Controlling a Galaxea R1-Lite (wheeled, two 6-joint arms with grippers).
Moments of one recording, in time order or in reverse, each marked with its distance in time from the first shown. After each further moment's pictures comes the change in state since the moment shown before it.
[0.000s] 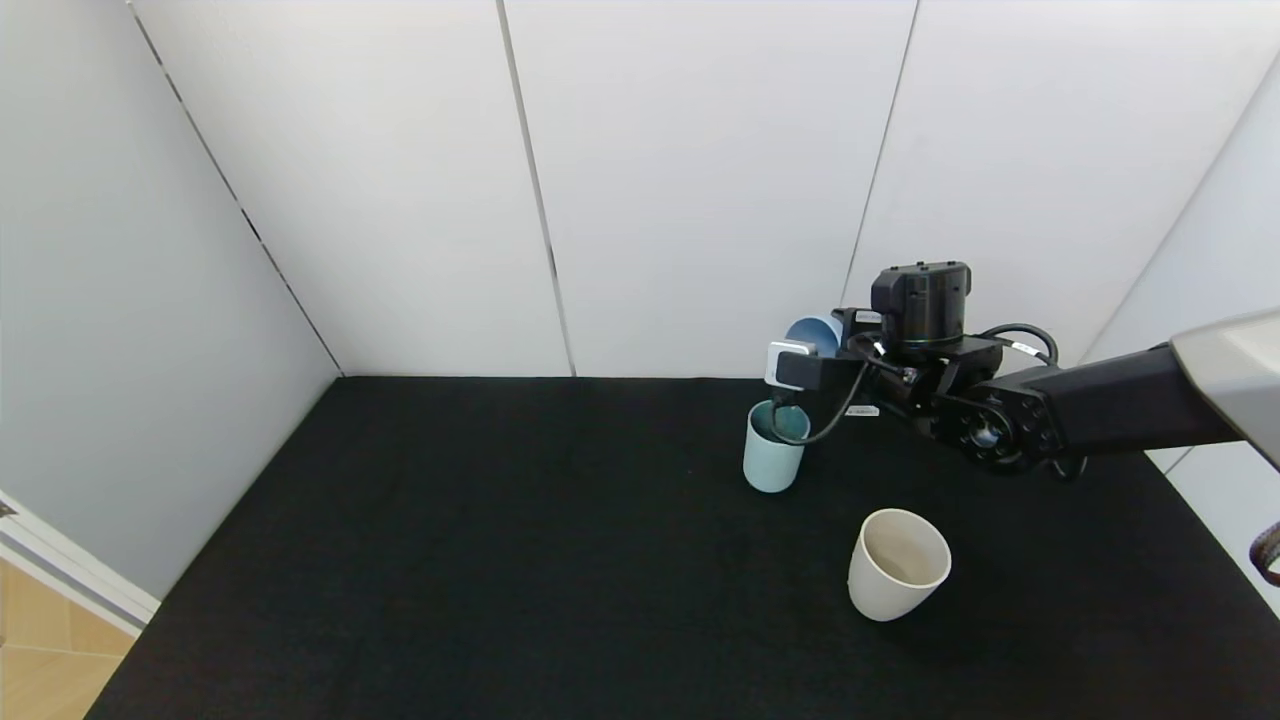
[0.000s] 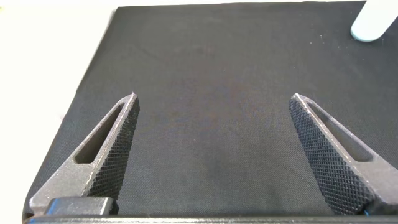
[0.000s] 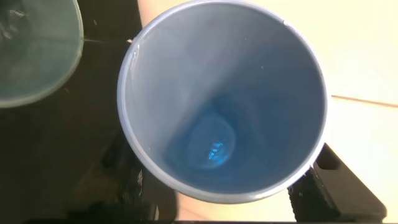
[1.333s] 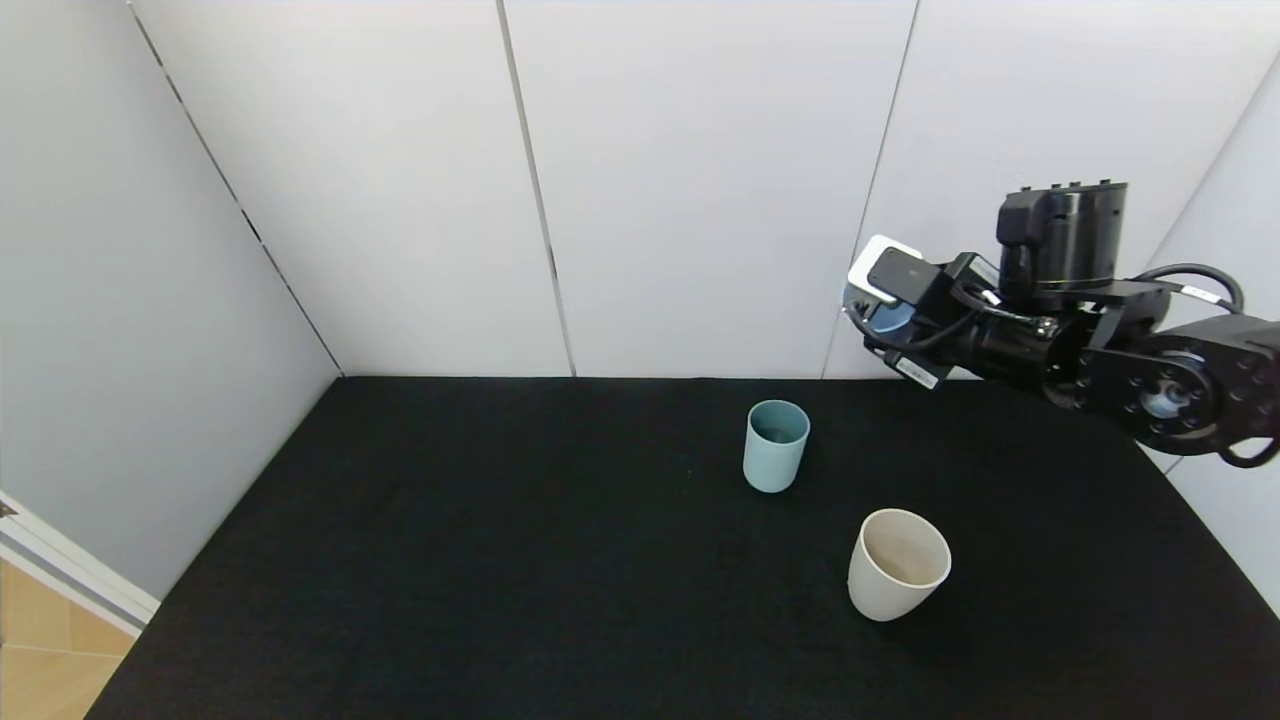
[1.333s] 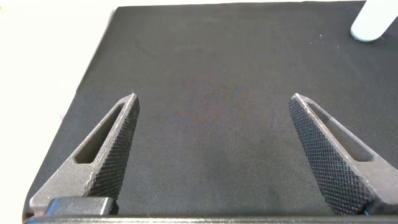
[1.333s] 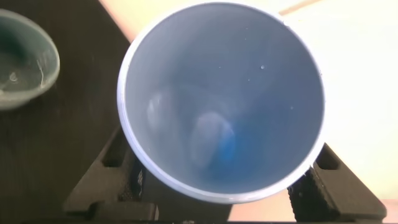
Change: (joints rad) left arm 0.001 0.000 0.000 0.000 0.000 0.001; right arm -0.048 -0.287 0.155 0.099 0.058 0.445
